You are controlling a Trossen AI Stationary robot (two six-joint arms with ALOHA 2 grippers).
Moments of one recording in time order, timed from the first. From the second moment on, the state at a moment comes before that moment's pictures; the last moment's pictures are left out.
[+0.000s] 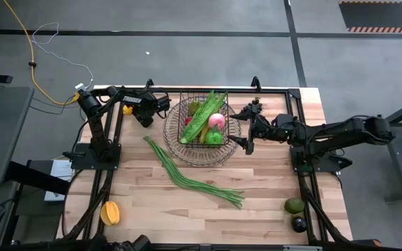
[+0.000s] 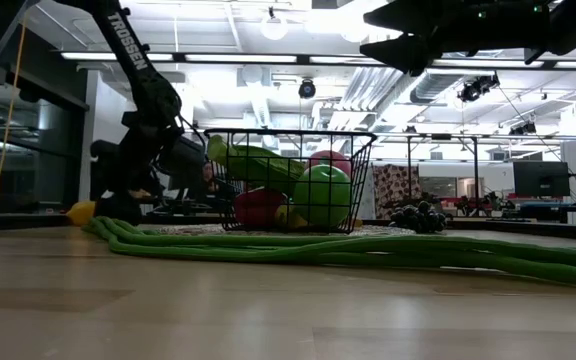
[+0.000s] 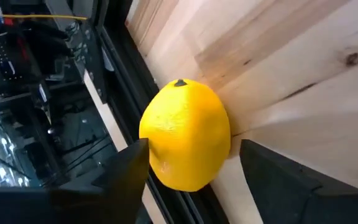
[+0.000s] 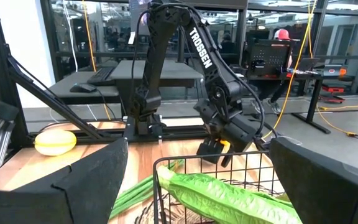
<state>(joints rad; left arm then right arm) 0.84 1.86 0.91 -0.95 -0.82 -0.30 -0.08 1.05 0.47 0.62 0.06 -0.04</state>
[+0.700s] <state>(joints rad) 0.83 1.85 0.93 -1.01 -0.84 -0.26 -0.08 1.05 0.47 0.61 0.06 -0.04</state>
